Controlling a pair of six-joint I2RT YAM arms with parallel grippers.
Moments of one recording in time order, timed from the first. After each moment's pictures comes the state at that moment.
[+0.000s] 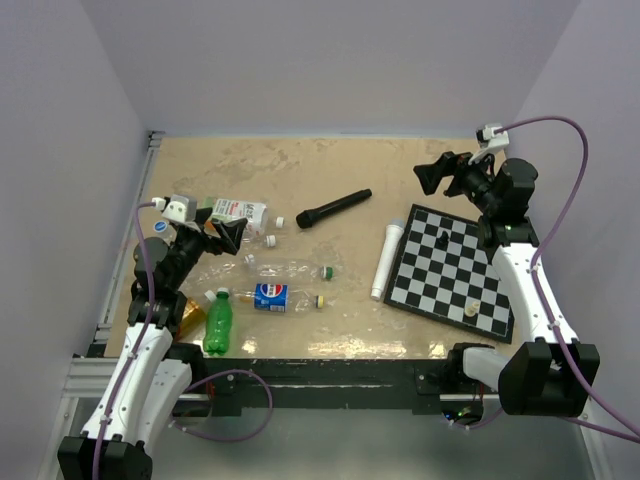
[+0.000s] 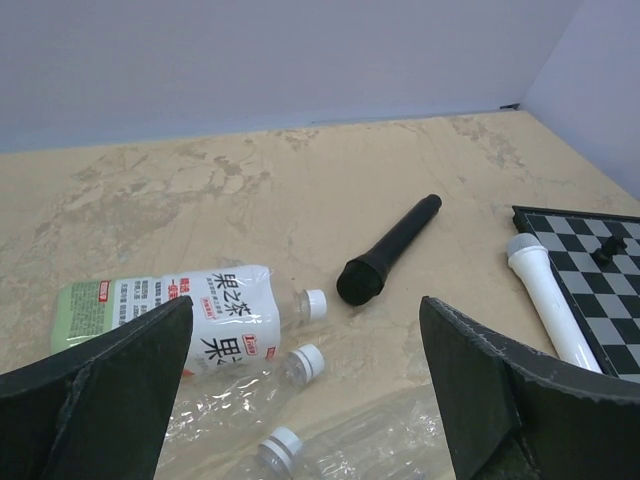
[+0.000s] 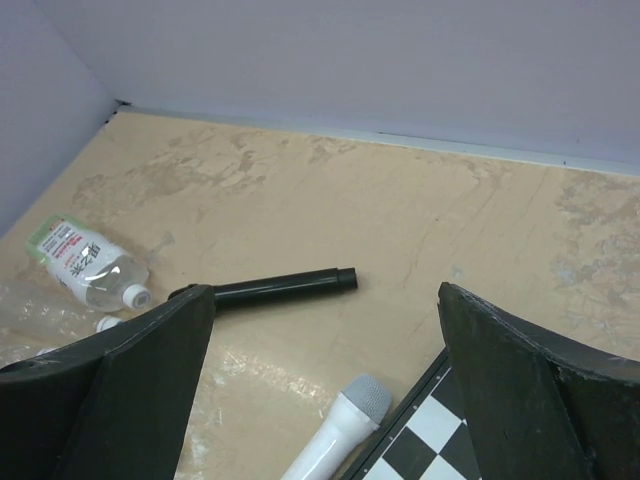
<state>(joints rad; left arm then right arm) -0.07 0.64 0.47 0.19 0.33 -0.21 -0.05 1.16 0.96 0.10 -0.50 0.21</state>
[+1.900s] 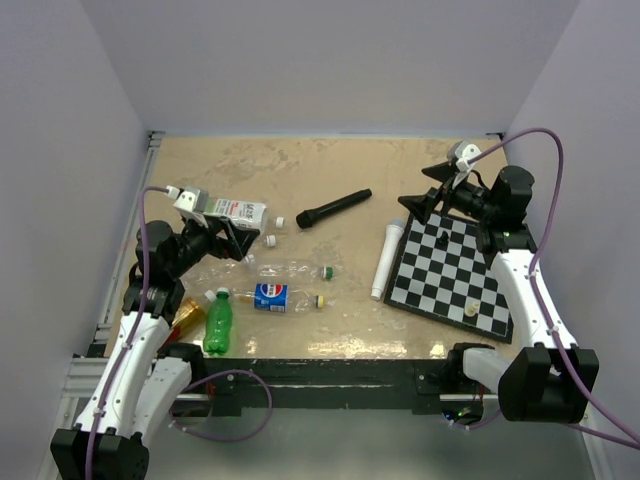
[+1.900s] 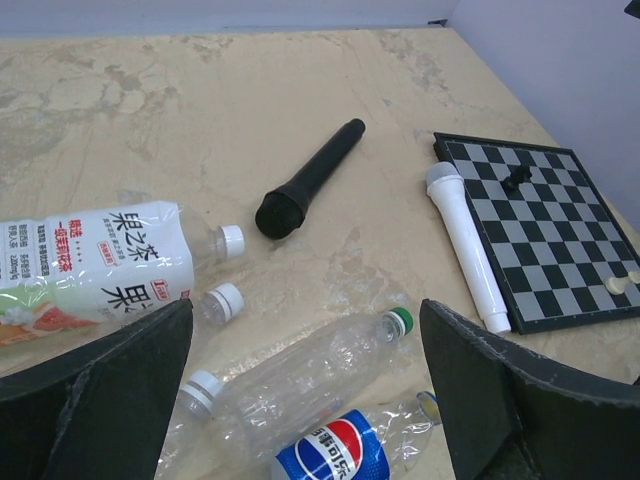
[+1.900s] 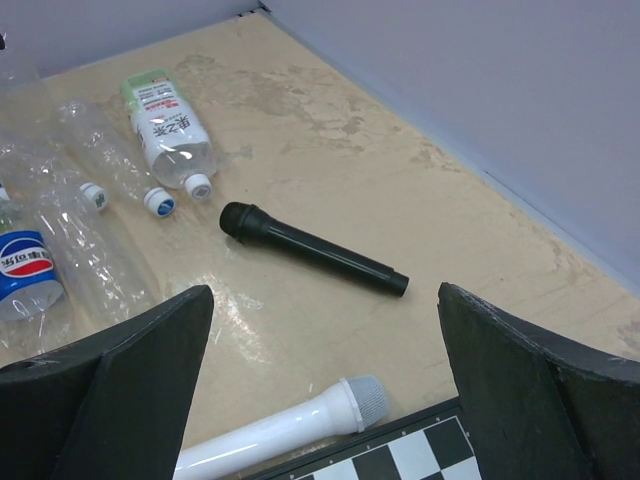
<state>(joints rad) -0.09 0.71 0.60 -0.06 0.49 -0.26 -0.05 1.13 0.91 0.10 -0.91 -0.15</state>
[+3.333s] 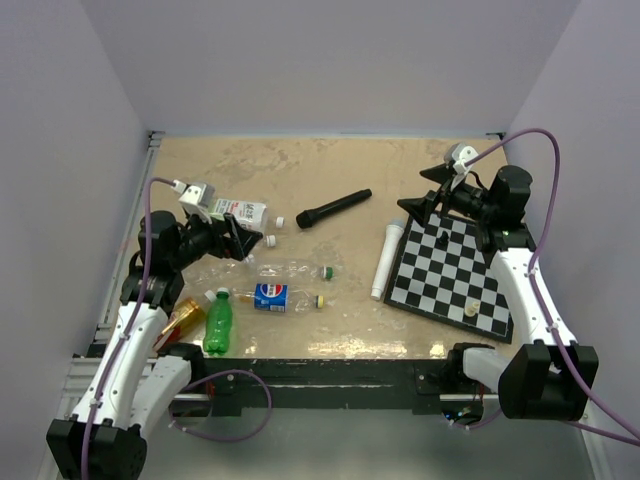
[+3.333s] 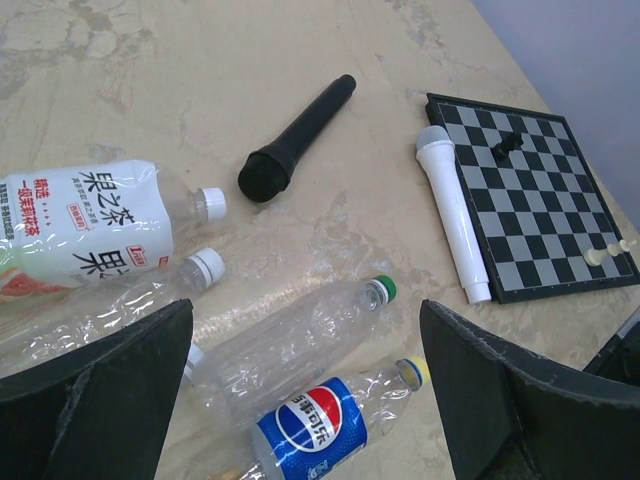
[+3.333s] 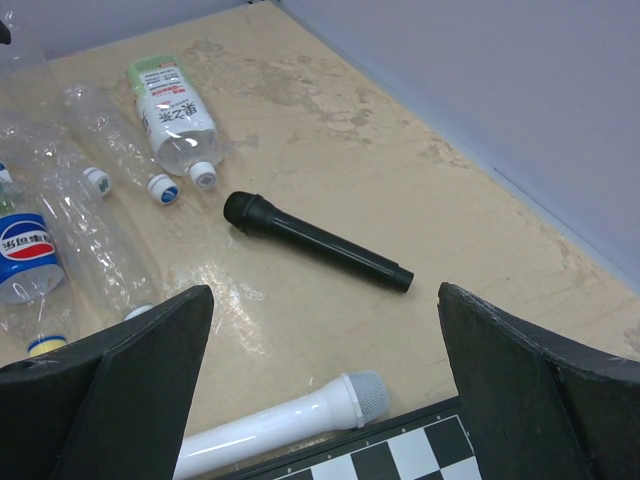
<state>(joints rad) -0.10 0.77 0.69 -0.21 0.52 -0.26 -0.05 1.14 0.91 0.08 -0.94 -0.20</state>
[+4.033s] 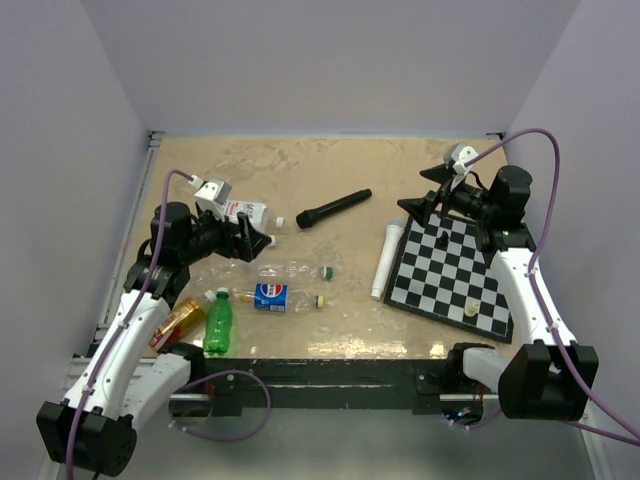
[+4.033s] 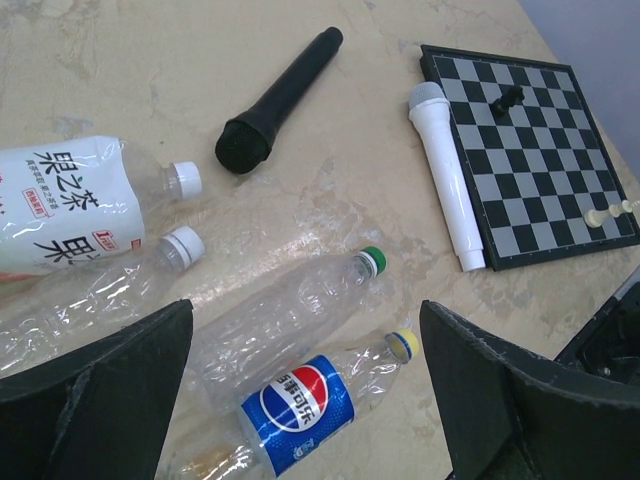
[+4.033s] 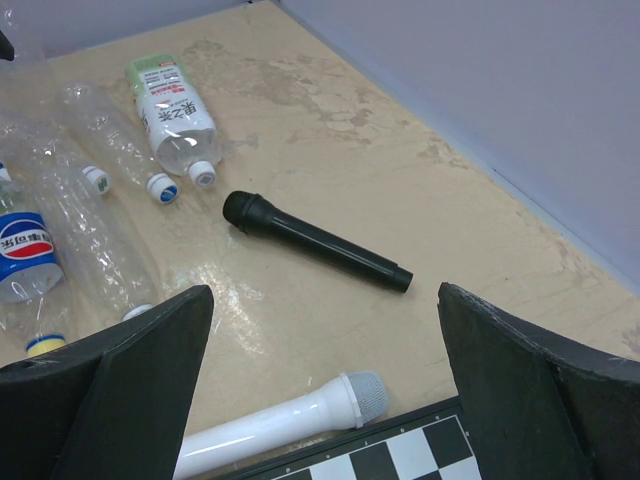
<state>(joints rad) -0.20 0.85 0.77 -0.32 0.47 -0.22 -0.05 1.14 0.91 0.08 -0.94 -0.20</state>
